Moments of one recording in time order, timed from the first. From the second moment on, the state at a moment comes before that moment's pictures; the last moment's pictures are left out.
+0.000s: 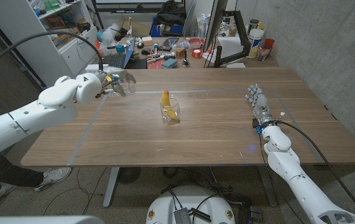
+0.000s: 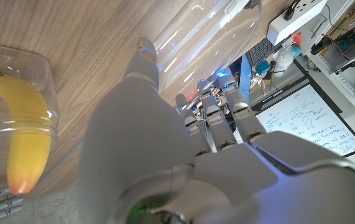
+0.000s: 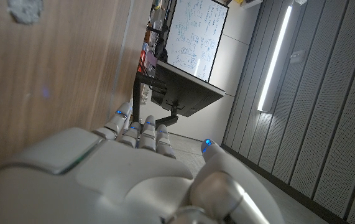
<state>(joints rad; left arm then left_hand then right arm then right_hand) 0.71 1.22 0.55 -2.04 0.58 0.42 -0.27 1.29 0.02 0.21 -0.14 0.19 0.47 -0.17 0.37 0.20 0.65 -0.12 0.20 0.21 0.65 -0.03 0.21 0.19 0.47 0.10 0.70 0.17 -1.00 -0.31 -0.10 -1.28 0.45 0.39 0.06 0.06 0.09 0.33 0.14 0.21 0.06 0.03 0.19 0.18 0.09 0.04 0.21 0.18 -0.07 -0.04 0.19 0.18 -0.09 -0.04 0.61 0.17</state>
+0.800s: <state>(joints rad) 0.81 1.20 0.44 -2.04 0.53 0.40 -0.09 1.29 0.02 0.21 -0.14 0.19 0.48 -0.17 0.37 0.19 0.65 -0.12 0.20 0.21 0.65 -0.03 0.20 0.19 0.47 0.10 0.70 0.17 -0.99 -0.31 -0.10 -1.27 0.44 0.40 0.07 0.06 0.09 0.33 0.14 0.21 0.06 0.03 0.19 0.18 0.09 0.04 0.21 0.18 -0.07 -0.03 0.19 0.18 -0.08 -0.04 0.61 0.17</state>
